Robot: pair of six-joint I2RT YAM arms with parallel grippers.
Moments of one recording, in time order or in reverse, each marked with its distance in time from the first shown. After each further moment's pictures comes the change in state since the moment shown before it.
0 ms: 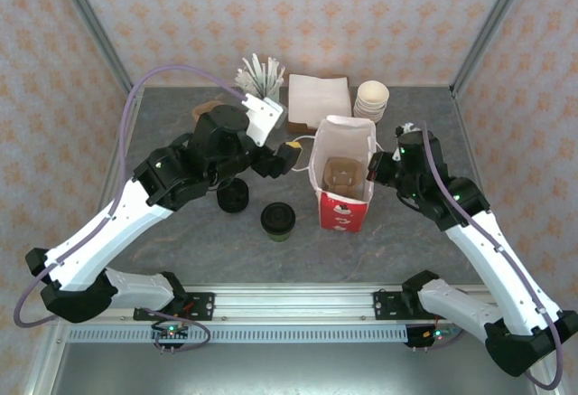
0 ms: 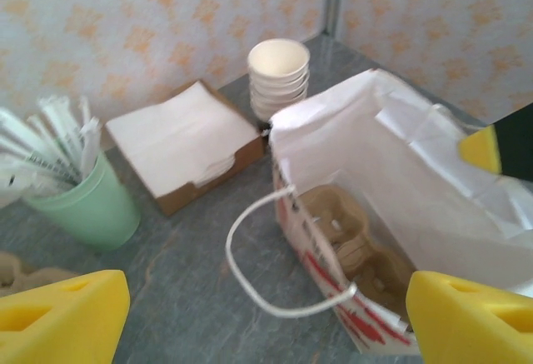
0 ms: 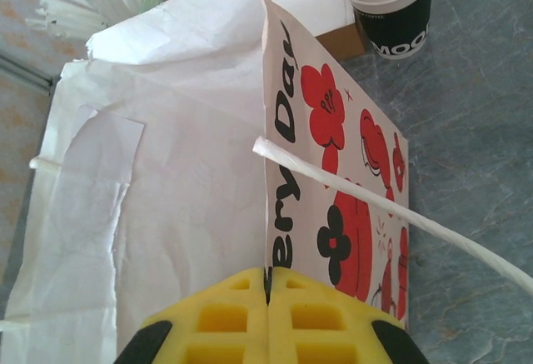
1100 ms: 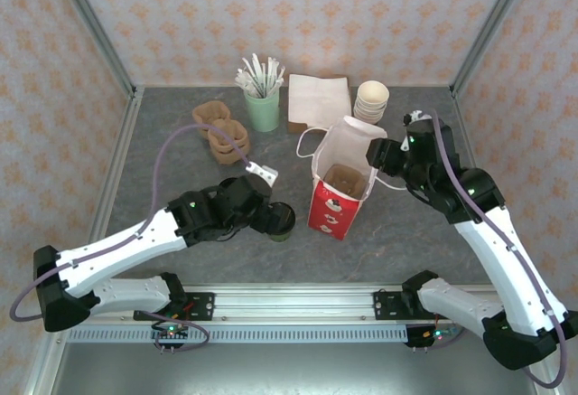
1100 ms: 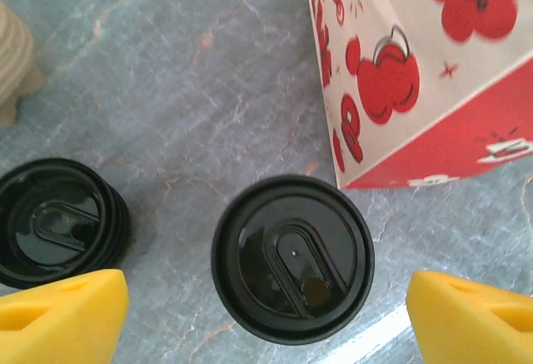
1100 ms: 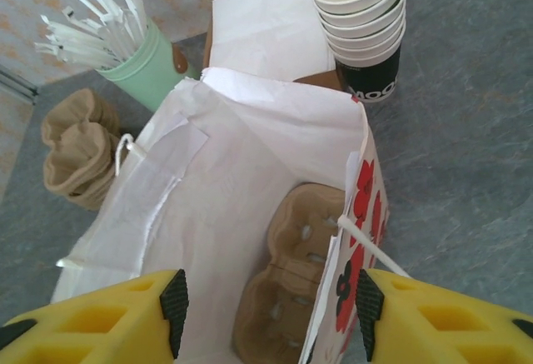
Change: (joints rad) left arm -0.158 -0.119 -0.541 -0.005 -0.102 -0.363; right arm -0.003 0.048 0.191 -0.137 0.072 -0.123
